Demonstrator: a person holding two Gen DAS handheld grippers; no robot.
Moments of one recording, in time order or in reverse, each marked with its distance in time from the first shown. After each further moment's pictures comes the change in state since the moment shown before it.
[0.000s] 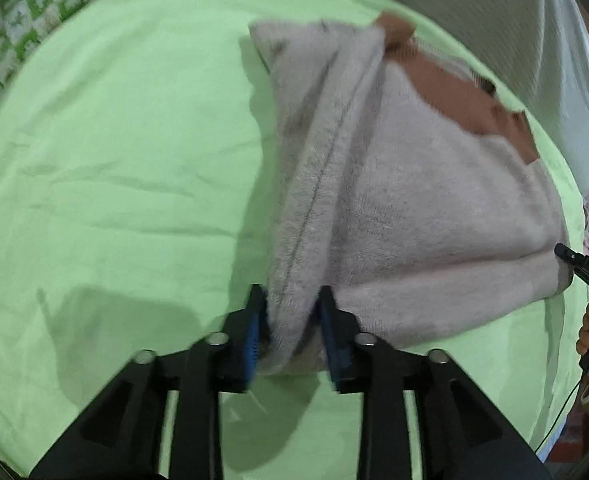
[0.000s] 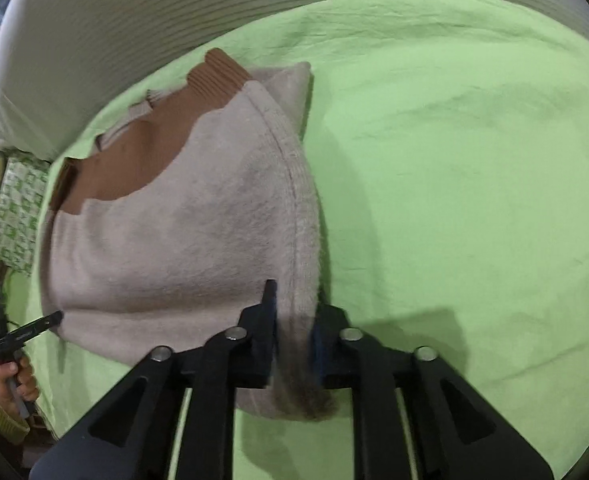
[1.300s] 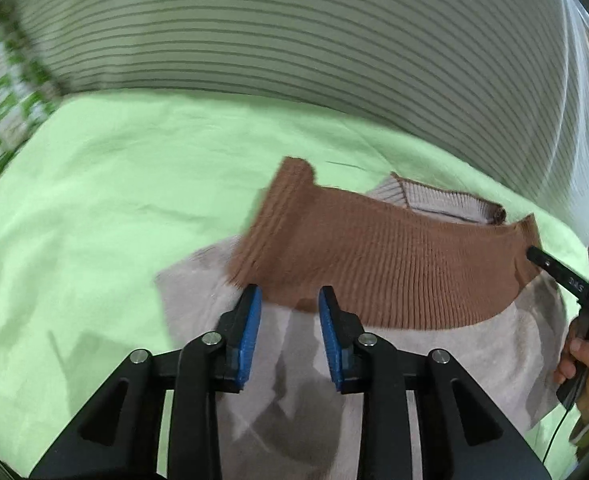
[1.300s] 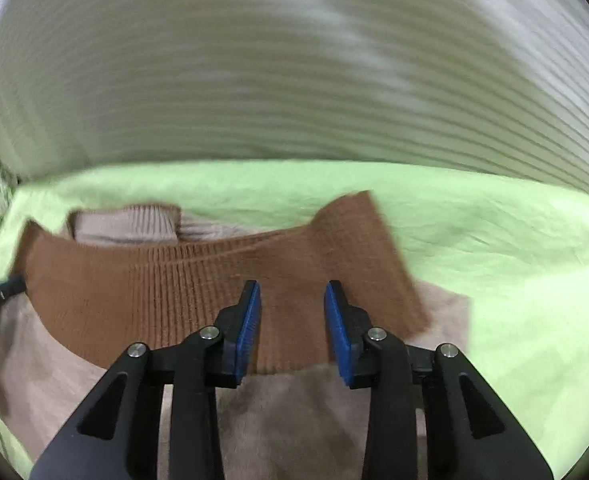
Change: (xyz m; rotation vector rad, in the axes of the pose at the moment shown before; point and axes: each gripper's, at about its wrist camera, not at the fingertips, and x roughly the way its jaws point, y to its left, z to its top) left arm 0.022 -0.016 0.121 0.037 -0.239 -0.031; right arm 0.063 0.099 0.094 -0.145 -0.225 -0.073
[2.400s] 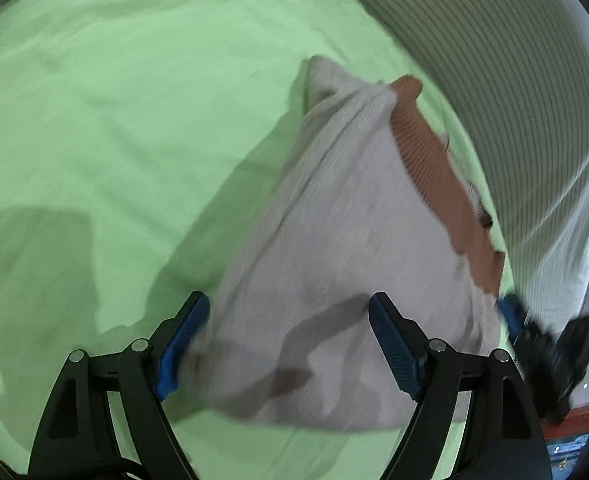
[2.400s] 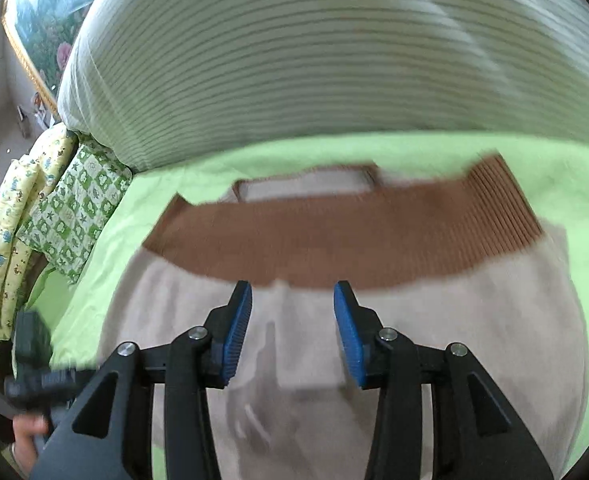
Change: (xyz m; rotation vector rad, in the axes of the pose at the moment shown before) left arm -0.035 0.026 -0.132 -0.544 0.117 -0.133; right arm -0.043 0.071 -0.053 -0.011 0.053 0.308
